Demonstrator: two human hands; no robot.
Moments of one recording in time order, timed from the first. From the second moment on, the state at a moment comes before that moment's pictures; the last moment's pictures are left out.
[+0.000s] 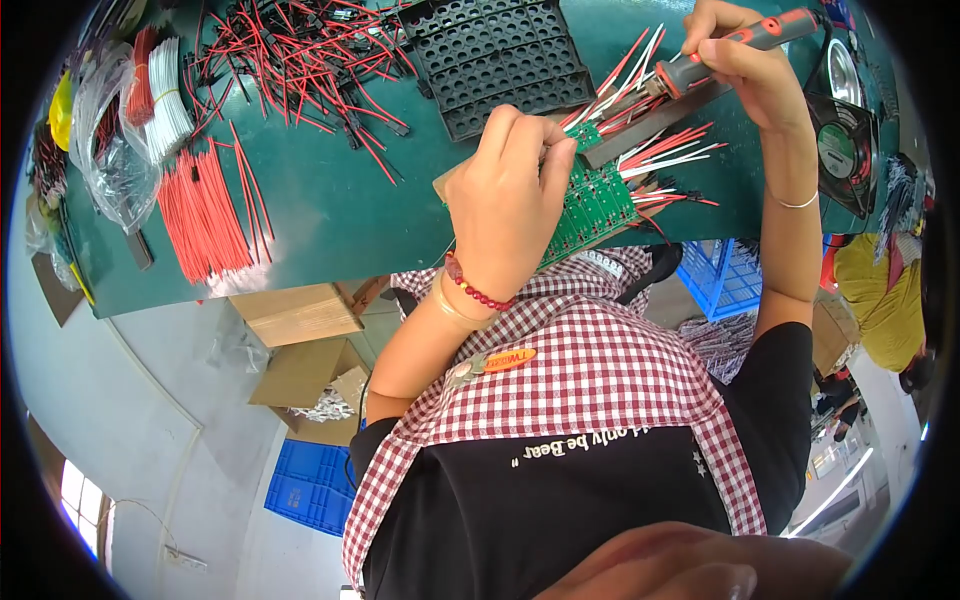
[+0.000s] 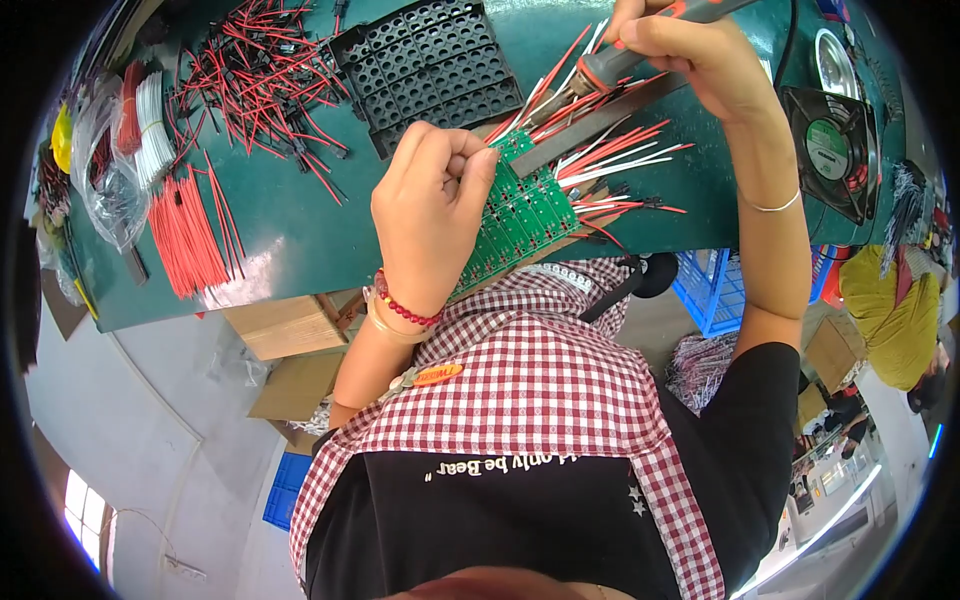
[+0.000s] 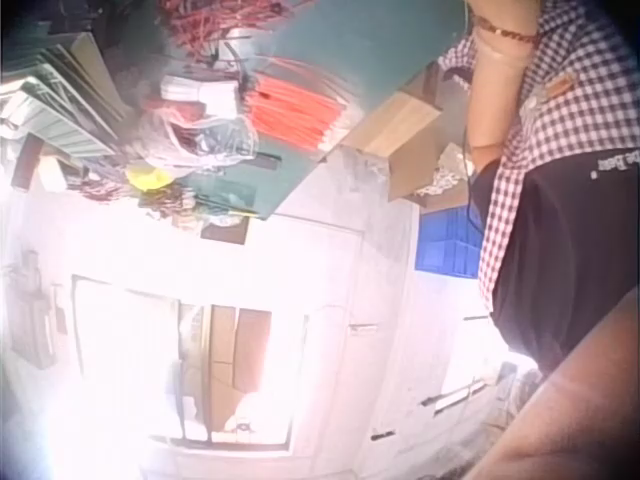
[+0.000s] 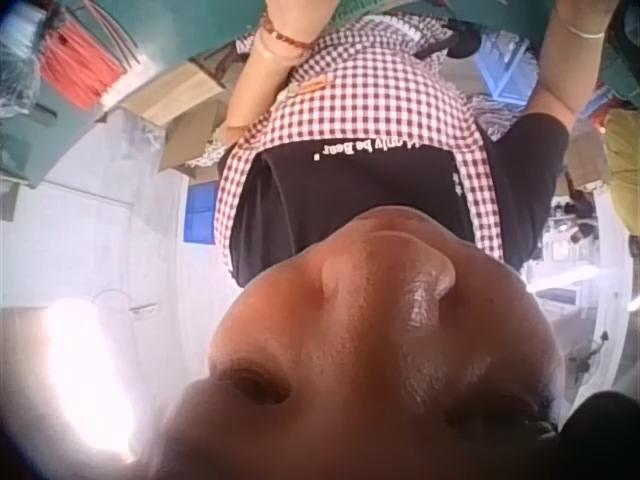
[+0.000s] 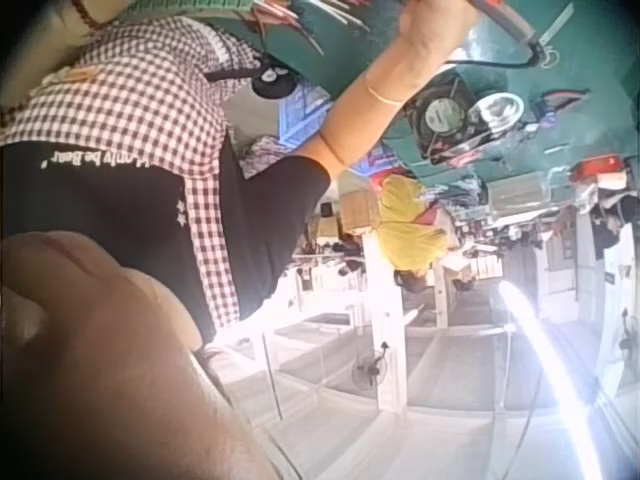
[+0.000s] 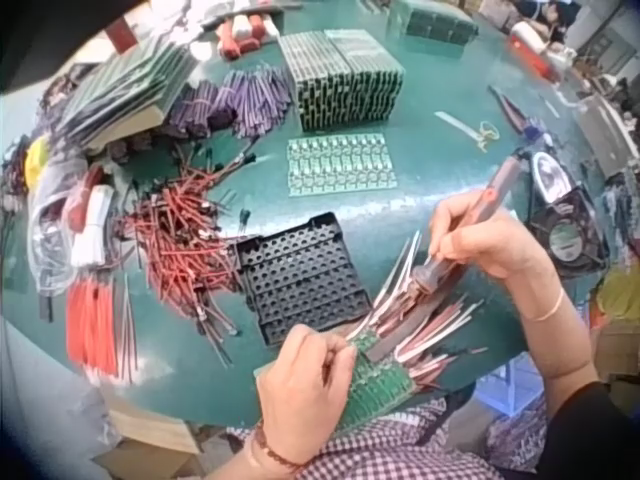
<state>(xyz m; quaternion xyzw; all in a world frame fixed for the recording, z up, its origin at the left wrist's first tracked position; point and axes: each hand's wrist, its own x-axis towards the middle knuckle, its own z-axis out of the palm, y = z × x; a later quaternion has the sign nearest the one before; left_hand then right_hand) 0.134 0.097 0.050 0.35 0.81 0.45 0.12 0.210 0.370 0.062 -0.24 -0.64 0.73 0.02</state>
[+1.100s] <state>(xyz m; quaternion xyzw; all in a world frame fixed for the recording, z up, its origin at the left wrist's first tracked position) 0.135 0.098 0.053 0.40 0.83 0.38 0.13 0.191 0.362 0.067 -0.23 -0.66 0.71 -0.05</state>
